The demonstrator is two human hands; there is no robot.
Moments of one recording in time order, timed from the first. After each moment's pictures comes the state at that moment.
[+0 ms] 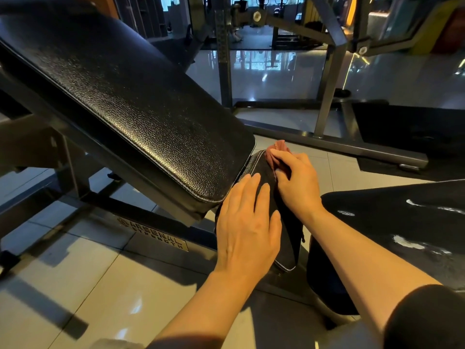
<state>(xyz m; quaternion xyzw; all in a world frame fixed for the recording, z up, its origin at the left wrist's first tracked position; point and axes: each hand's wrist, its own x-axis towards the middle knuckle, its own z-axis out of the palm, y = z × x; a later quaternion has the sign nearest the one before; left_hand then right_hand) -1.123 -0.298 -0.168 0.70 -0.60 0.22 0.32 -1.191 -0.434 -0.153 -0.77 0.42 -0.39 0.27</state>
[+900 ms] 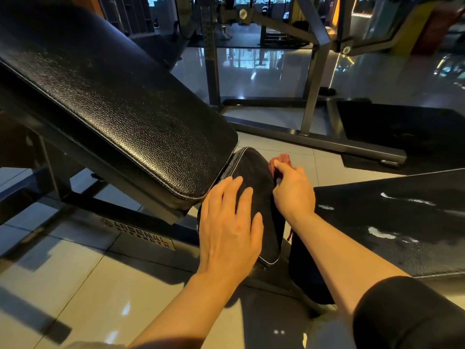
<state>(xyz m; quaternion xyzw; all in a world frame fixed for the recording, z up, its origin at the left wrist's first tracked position) -1.126 -0.292 -0.173 0.70 -0.60 0.23 0.32 -1.209 -0.427 -0.157 -0.75 0.57 -0.26 0.21</state>
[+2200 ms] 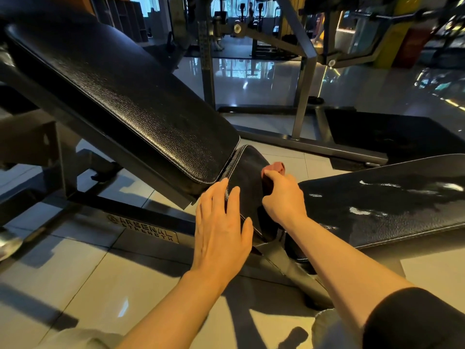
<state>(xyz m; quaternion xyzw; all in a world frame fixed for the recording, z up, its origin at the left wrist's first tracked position) -1.127 -0.240 -0.167 0.73 -0.59 0.14 0.31 -1.219 -0.358 -0.138 -0.76 0.55 -0.25 0.26</state>
